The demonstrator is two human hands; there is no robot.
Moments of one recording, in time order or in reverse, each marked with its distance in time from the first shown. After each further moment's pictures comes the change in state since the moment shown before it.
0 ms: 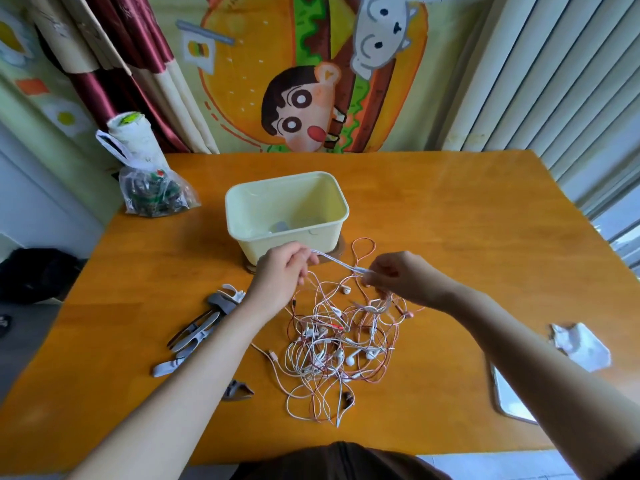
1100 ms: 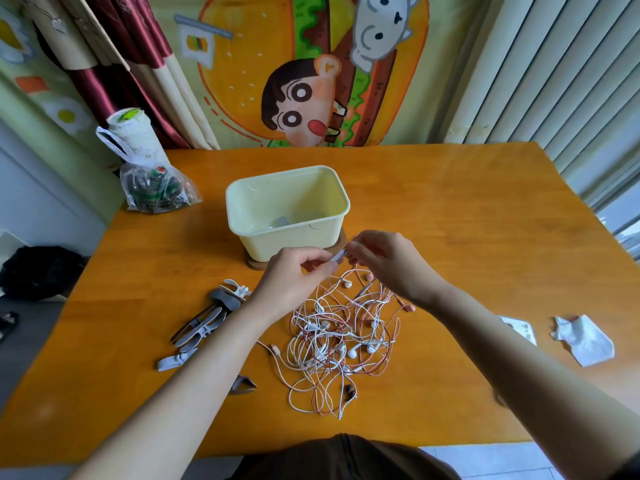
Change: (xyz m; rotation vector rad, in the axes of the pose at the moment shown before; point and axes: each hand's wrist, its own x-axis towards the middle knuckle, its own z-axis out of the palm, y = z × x) left_hand -0.014 0.013 0.003 0.074 -0.130 0.068; right_hand -0.004 -0.042 0.009 0.152 0.246 -0.118
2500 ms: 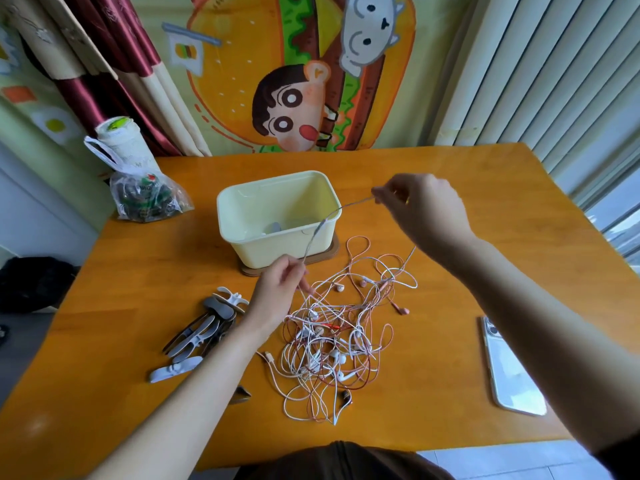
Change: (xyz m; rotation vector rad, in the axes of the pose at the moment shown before) left_hand -0.001 -0.027 0.014 -0.248 0.122 -0.152; right_hand 0.025 -0.014 -0.059 -0.416 0.369 0.036
